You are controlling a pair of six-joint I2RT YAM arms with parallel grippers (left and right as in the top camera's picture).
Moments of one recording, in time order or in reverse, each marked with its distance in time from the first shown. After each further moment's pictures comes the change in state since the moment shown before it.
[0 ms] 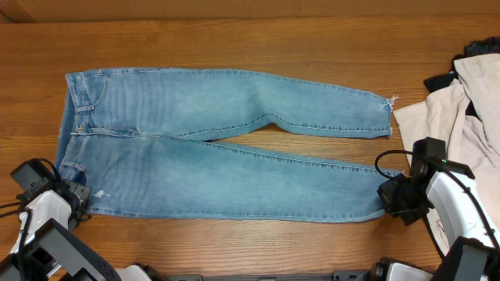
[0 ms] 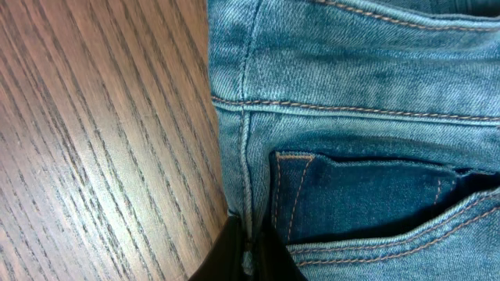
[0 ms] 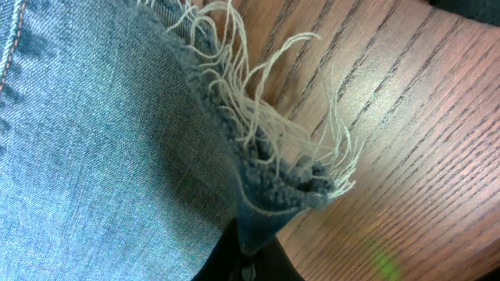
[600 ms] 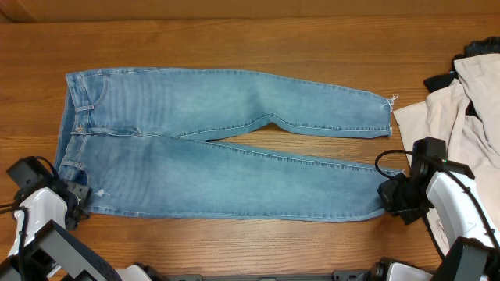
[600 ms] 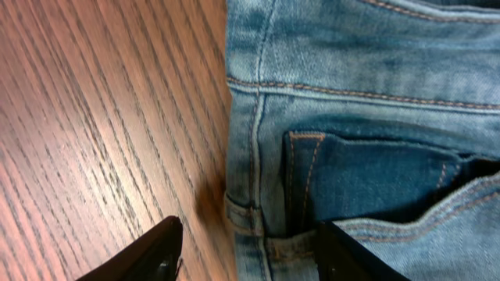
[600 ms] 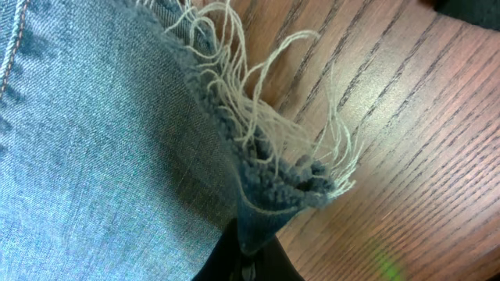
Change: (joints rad) left arm 0.000 -0.007 0.047 -0.103 -0.001 -0.027; right arm 0.000 0.000 0.000 0.010 0.000 0.001
